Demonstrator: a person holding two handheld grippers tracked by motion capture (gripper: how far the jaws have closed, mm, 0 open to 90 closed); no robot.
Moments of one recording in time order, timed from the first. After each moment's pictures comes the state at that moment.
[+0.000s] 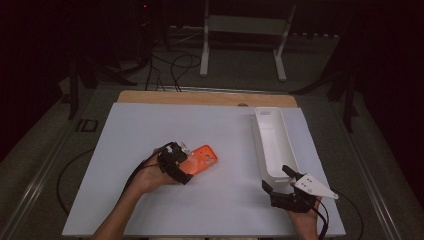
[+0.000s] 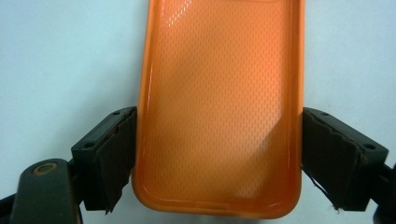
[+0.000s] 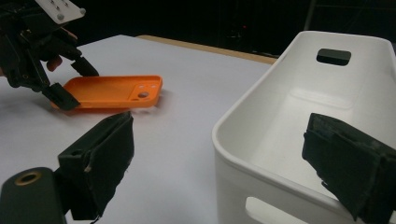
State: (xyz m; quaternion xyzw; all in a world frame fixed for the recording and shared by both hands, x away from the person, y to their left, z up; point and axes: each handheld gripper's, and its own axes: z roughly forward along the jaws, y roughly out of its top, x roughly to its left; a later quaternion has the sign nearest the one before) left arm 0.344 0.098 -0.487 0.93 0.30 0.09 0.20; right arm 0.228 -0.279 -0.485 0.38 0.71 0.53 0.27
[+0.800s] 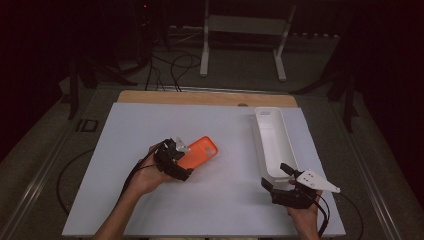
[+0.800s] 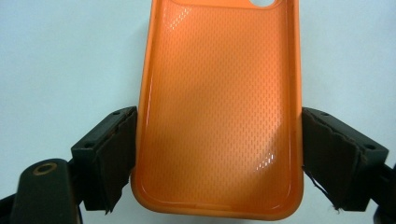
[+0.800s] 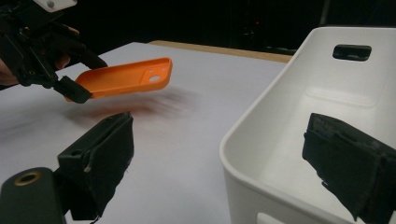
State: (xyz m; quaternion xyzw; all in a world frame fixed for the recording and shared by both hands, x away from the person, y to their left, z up) left arm 0.333 0.103 -0.462 0.91 0.31 0.14 0.26; right arm 0.236 -0.281 -0.477 0.39 0.70 0.55 0.22
